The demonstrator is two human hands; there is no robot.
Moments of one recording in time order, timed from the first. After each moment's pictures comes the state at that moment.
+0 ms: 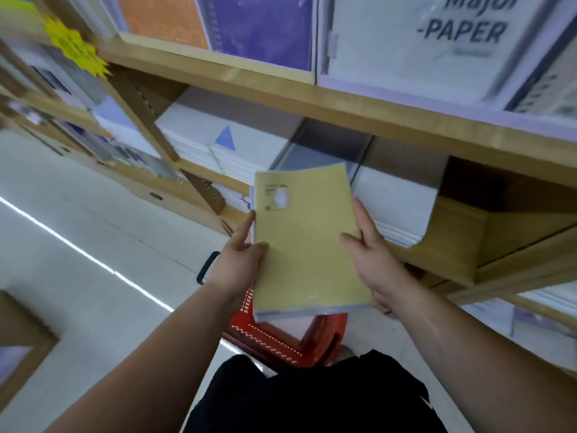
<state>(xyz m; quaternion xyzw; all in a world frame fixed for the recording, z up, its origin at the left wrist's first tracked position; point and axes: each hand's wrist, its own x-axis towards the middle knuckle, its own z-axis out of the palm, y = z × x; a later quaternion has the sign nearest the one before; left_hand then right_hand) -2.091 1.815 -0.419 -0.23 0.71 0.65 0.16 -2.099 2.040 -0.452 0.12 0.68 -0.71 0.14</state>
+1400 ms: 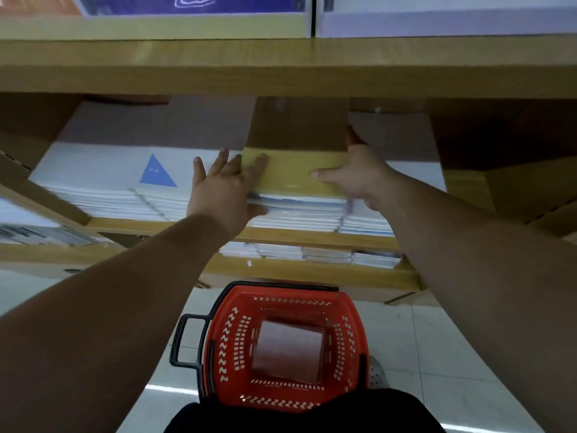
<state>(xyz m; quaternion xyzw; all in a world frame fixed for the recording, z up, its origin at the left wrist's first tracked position) -2.338 1.800 -0.483 0.30 0.95 -0.03 0.04 -2.278 2.033 -0.472 0.21 0.85 -0.48 0.05</state>
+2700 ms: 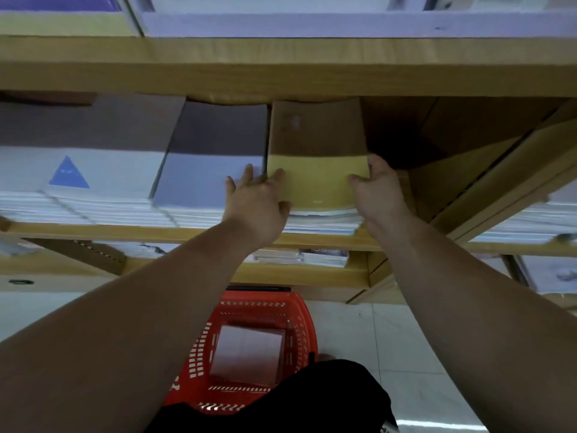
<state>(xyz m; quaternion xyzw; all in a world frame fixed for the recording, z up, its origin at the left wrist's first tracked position) -2.248 1.960 -0.491 0.28 0.95 0.06 0.12 -2.177 2.151 -0.511 0.33 0.73 -0.59 -0.15</state>
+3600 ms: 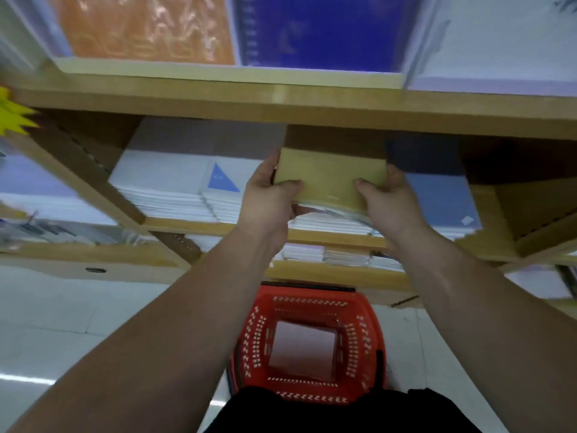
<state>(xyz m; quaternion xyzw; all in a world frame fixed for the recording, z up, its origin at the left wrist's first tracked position) -2.291 1.772 -0.409 -0.02 0.57 0.79 0.22 -2.226 1.937 -0.431 0.32 0.73 -0.59 -0.13</state>
